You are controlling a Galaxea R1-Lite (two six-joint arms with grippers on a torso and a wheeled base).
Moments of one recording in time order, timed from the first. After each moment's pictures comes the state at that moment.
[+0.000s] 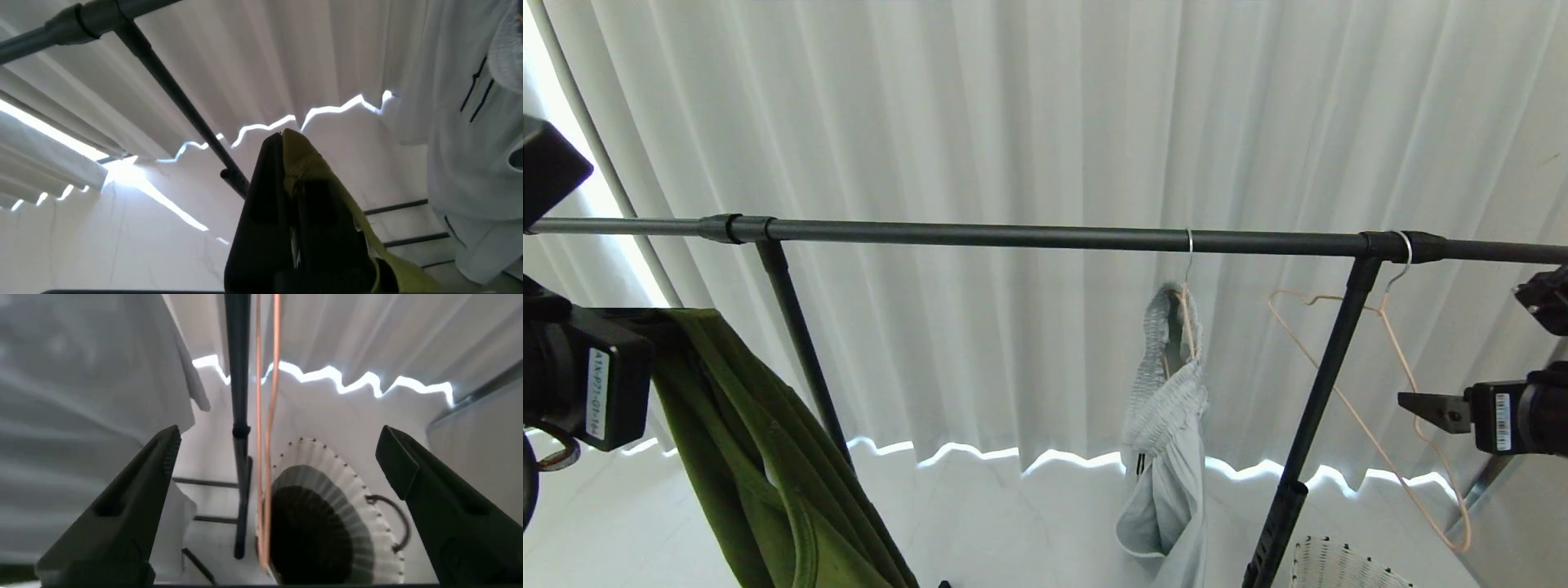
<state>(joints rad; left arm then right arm) -0.47 1.08 -1.04 0.38 0.30 0.19 0.23 1.25 -0.71 0.01 -0.13 0.12</state>
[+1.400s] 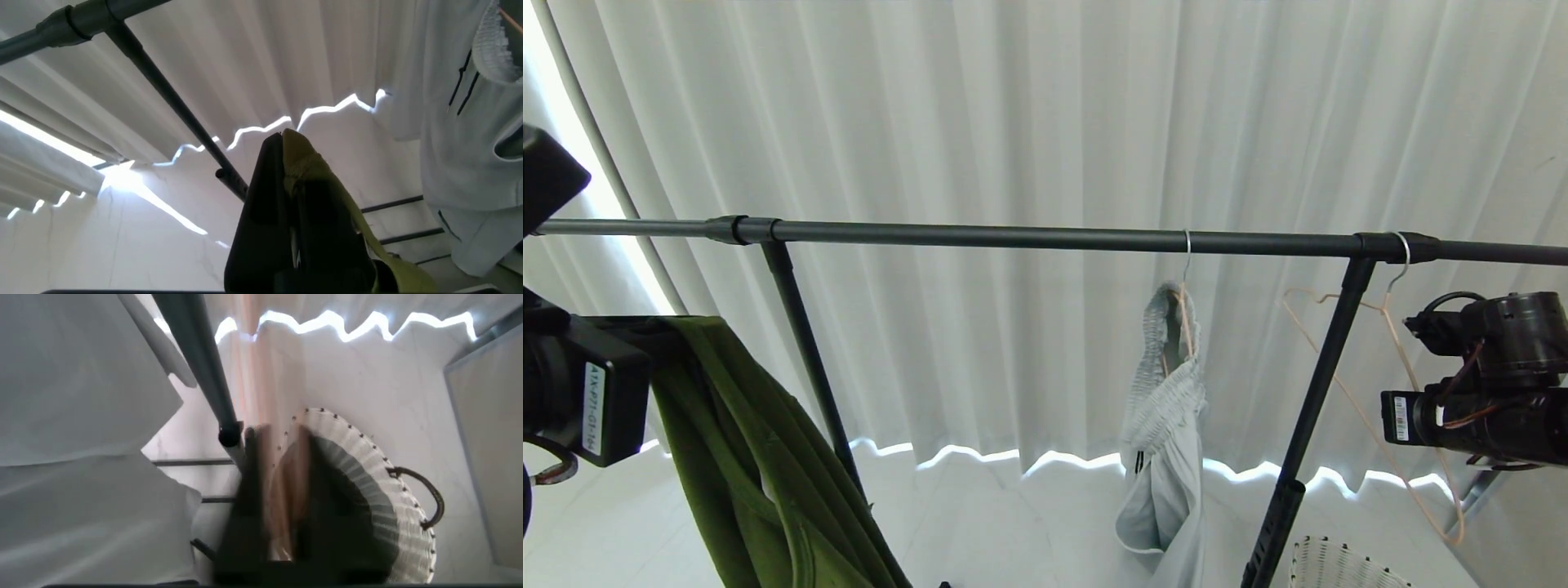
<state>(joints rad) -0.49 1.07 -1.03 0.38 0.30 0.19 0.17 1.61 -0.72 -0.18 -0.14 0.19</state>
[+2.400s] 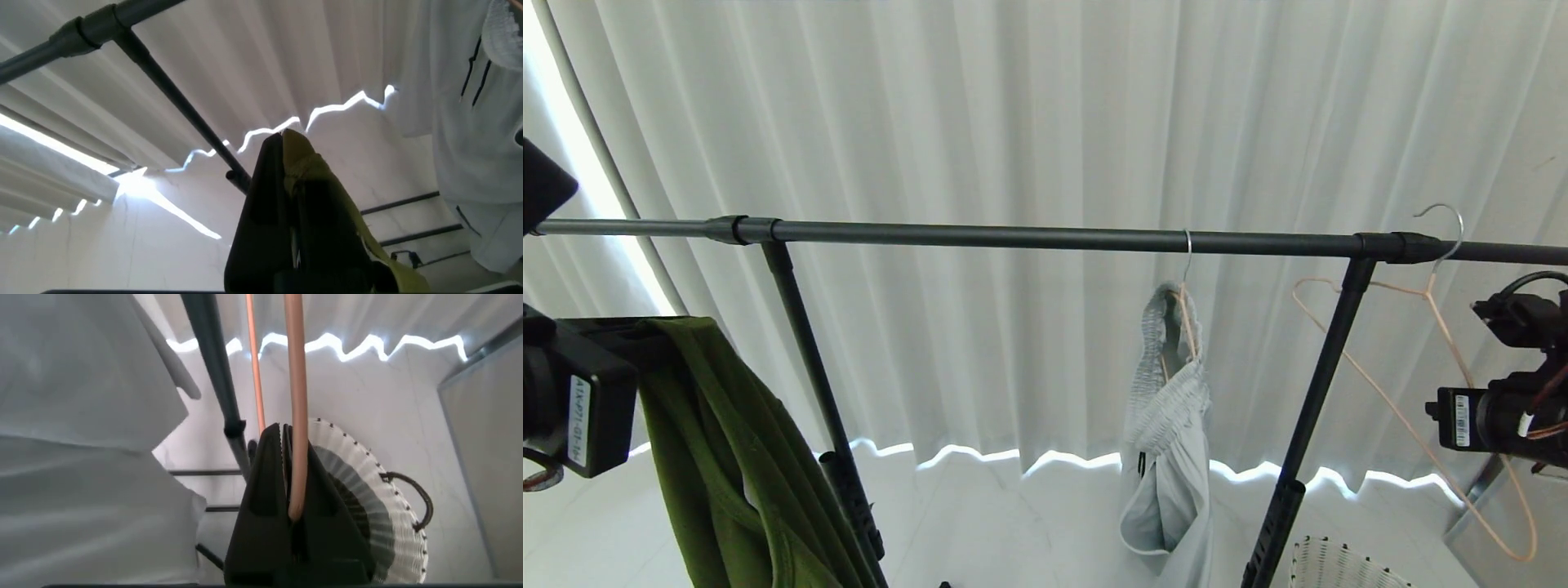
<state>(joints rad) -0.49 1.05 -1.00 0.34 0.30 0.25 0.18 1.36 -0.69 -0.04 -0.14 0.19</state>
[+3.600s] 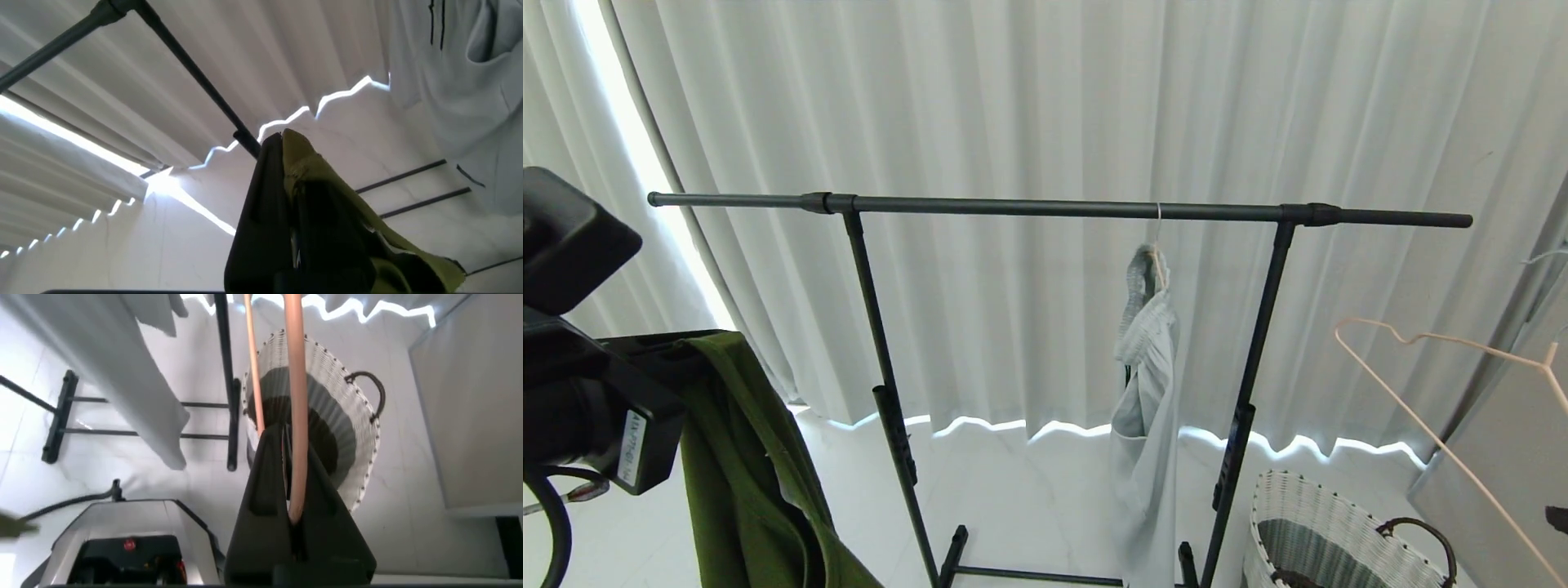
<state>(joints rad) -0.49 1.05 -0.86 0.18 0.30 0.38 0.18 0.90 -0.51 0.24 -0.14 0.11</state>
